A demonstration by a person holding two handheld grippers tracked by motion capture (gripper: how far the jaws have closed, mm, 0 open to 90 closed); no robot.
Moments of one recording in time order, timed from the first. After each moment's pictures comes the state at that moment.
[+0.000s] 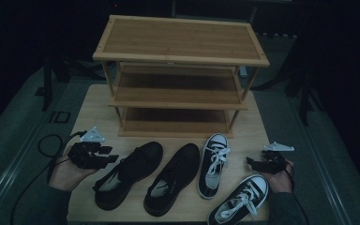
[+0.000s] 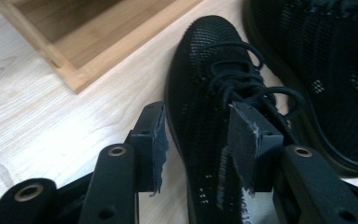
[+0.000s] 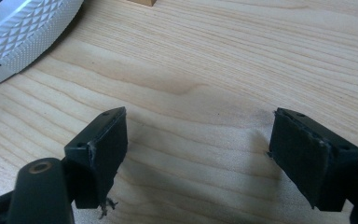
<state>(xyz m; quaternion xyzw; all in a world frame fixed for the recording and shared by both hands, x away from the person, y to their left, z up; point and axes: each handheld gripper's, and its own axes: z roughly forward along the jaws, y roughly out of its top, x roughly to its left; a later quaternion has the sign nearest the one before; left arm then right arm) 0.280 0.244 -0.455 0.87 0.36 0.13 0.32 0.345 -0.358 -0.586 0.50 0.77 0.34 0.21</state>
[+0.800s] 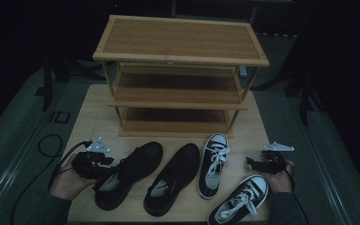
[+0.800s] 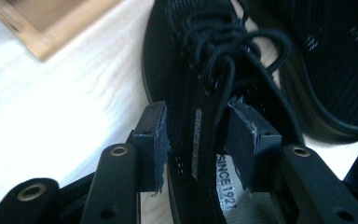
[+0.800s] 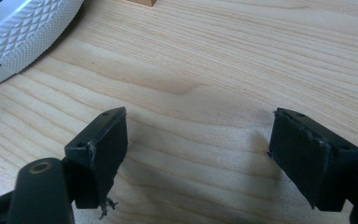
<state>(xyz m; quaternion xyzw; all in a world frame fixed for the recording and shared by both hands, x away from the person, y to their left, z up) 0.267 0.234 -0.476 0.89 0.36 0.10 0.27 0.345 -0.358 -0.586 0.50 0.77 0.34 0.21</state>
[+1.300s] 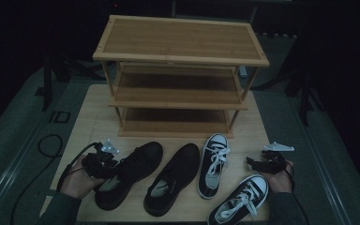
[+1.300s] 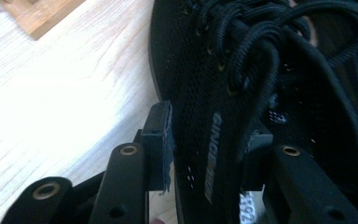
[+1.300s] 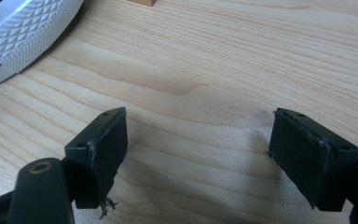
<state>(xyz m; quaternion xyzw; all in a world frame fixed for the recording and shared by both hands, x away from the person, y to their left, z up) 0.280 0.216 -0.495 0.89 0.38 0.12 0.22 0.345 -0.358 -0.586 0.50 0.77 0.34 0.21</state>
